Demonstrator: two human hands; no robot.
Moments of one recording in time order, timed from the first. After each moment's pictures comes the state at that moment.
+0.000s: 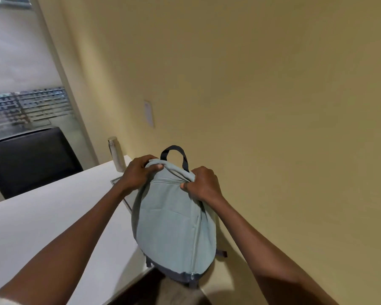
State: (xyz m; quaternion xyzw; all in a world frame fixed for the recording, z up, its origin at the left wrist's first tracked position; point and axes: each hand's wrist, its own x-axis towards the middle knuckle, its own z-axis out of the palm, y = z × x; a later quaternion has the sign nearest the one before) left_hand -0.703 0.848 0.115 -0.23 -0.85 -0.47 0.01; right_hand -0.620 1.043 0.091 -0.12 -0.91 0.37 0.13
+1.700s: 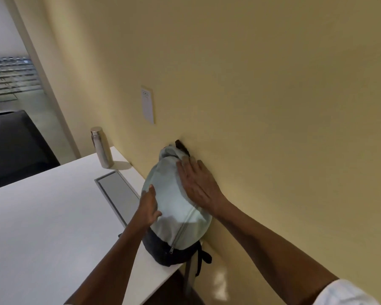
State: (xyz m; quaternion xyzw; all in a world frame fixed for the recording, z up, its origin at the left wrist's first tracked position) left_hand -0.848 0.863 -0.063 -0.20 -0.65 -0.71 -0.19; right_hand -0.777 1.039 0.032 0.10 -0.94 -0.16 0.29
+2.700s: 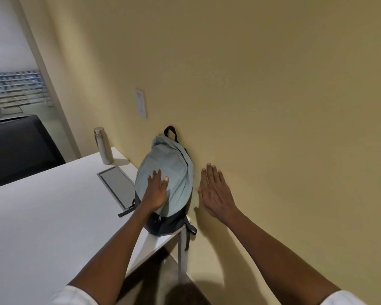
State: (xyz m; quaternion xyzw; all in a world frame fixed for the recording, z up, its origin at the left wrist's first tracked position) left_hand -0.714 0.889 -0.022 -0.17 -0.88 -0.44 -0.06; right_hand -0.607 1.081 0.000 -0.03 -0.99 -0.03 0.15
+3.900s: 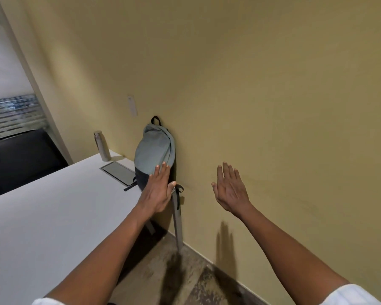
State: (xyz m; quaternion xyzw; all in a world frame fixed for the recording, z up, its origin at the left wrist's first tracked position) left_hand -0.383 0.778 0.049 -0.39 -0.89 -0.21 0.07; right_hand -0.260 1.005 0.031 -0.18 -0.97 -0.04 0.16
